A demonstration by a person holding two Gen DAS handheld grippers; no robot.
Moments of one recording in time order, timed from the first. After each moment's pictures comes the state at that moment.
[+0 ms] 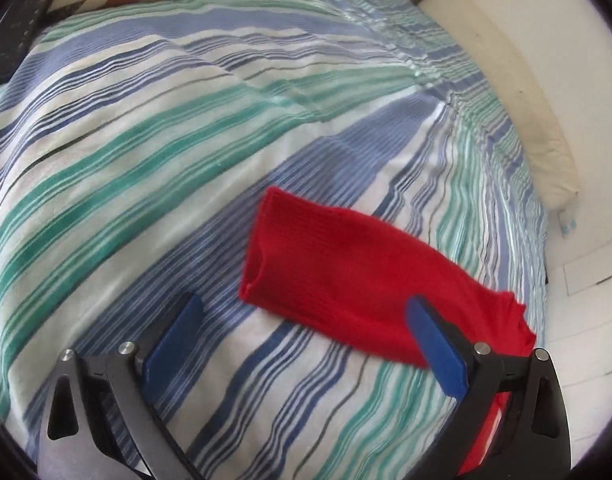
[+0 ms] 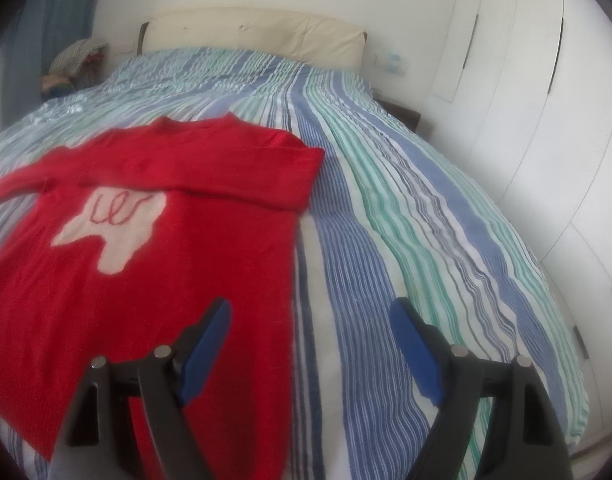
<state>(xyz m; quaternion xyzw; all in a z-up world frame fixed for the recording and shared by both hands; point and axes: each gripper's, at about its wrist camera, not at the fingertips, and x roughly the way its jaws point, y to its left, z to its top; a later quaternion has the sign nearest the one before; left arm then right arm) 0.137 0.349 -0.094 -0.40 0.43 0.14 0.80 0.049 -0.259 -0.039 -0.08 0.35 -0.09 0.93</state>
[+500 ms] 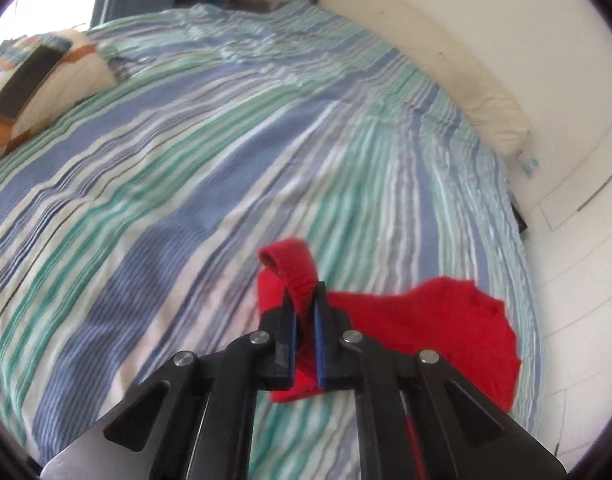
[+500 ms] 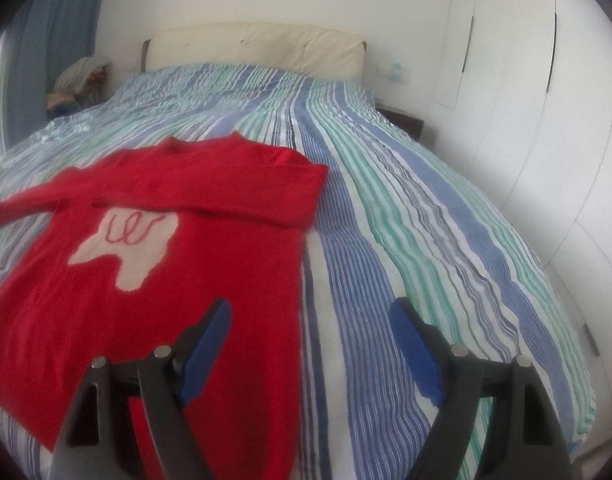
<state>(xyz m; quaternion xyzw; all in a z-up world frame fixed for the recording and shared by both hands) 0.199 0.240 0.028 -0.26 0.39 0.03 0.88 0.044 -0.263 -0.027 -0.05 0.33 -0.08 0.94</state>
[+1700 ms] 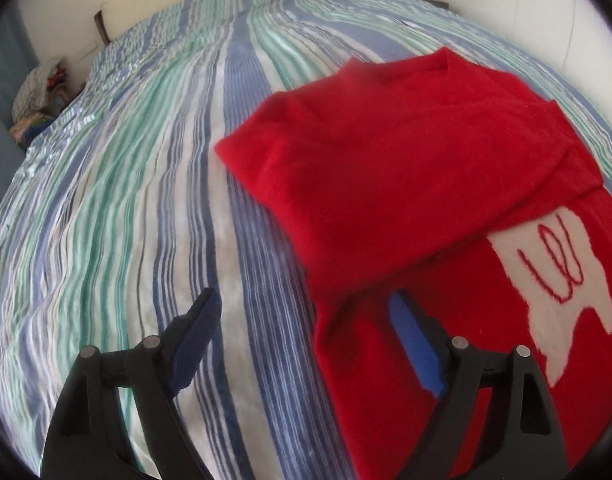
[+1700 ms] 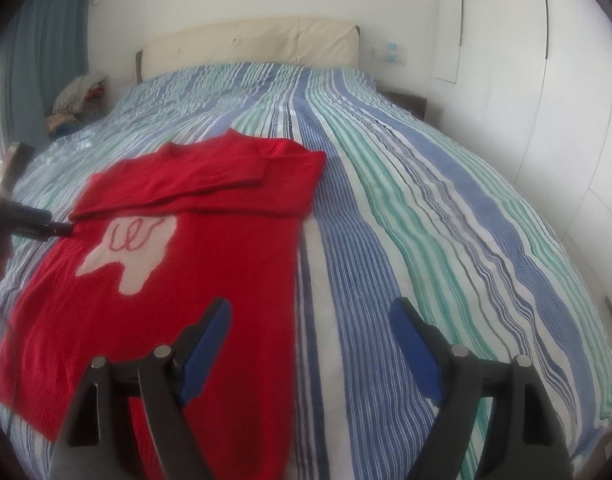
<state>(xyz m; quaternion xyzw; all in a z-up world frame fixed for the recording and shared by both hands) 0.223 0.002 -0.088 0.11 0.46 -0.06 0.88 0.044 -0.281 -0.032 0.00 0.35 -0.06 0.94</state>
